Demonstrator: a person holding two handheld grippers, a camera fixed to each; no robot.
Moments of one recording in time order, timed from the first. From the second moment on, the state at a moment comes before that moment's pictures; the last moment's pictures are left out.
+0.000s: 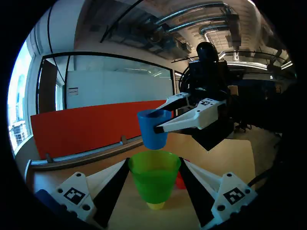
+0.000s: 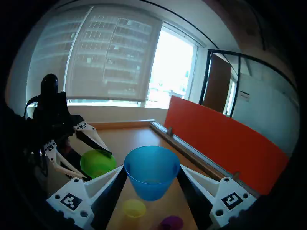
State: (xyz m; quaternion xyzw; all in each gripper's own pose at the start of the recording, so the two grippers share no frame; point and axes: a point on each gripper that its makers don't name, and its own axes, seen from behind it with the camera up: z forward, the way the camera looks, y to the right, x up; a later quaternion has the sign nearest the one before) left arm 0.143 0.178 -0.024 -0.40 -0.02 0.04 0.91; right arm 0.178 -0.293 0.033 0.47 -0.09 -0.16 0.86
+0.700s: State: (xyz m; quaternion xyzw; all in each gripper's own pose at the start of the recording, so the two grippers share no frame) left arm 0.129 0.180 -0.015 -0.40 -0.05 0.05 0.91; right arm 0.151 -0.254 0.026 0.45 -0.13 -0.16 0.87
